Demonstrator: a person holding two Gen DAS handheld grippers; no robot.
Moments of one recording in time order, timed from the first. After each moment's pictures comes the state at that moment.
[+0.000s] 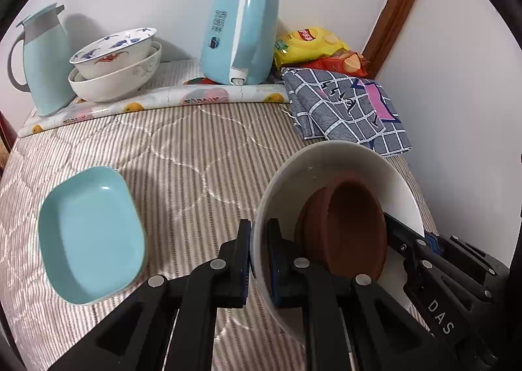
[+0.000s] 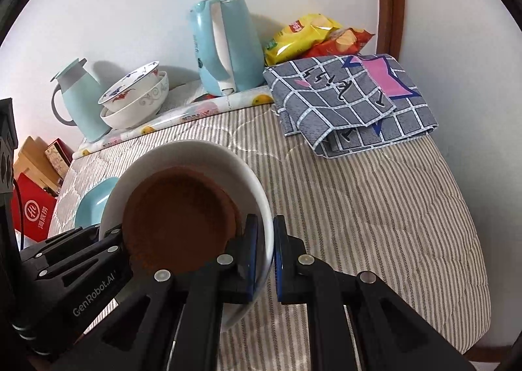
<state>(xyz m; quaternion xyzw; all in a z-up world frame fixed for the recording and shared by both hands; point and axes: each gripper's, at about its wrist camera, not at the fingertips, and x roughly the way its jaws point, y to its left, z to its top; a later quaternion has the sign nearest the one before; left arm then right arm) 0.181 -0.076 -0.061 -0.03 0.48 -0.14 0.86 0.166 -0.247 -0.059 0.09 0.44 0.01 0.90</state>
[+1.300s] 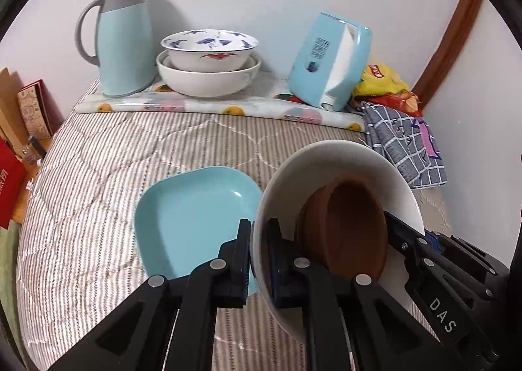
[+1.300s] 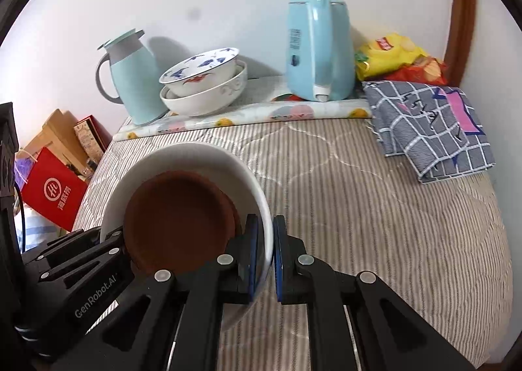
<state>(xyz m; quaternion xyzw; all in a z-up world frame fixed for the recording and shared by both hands) 0.185 0.053 -0.054 -0.07 0.47 -0.07 0.88 0.188 -0.122 -0.046 0.05 0.43 0.08 0.90</state>
